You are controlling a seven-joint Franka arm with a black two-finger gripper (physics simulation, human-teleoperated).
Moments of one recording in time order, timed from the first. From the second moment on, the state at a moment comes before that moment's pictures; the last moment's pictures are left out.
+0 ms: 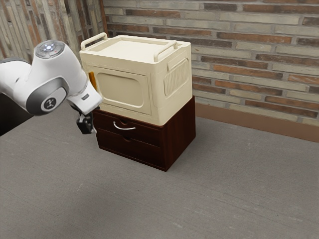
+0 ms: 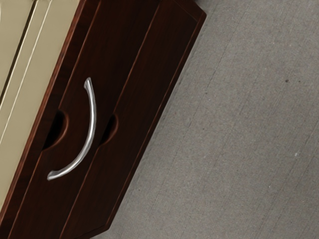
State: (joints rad) arm -0.12 -0.27 0.08 -2.32 0.28 2.39 0.92
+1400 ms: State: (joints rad) arm -0.11 0.03 0.11 -2.35 0.45 2.84 0.97
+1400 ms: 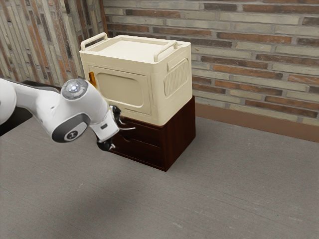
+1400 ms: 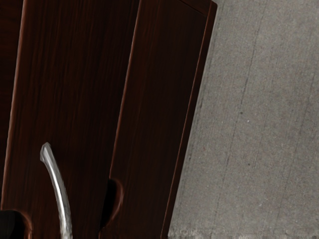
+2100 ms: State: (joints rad) arm -0.06 0.15 0.10 -2.27 0.45 2.85 0.97
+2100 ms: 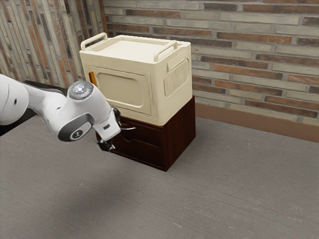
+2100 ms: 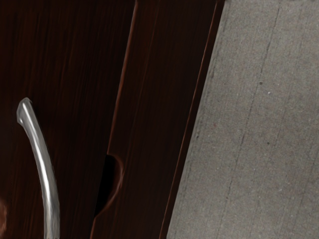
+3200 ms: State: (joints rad) arm -0.06 0.13 0.11 -2.34 0.45 2.84 0.97
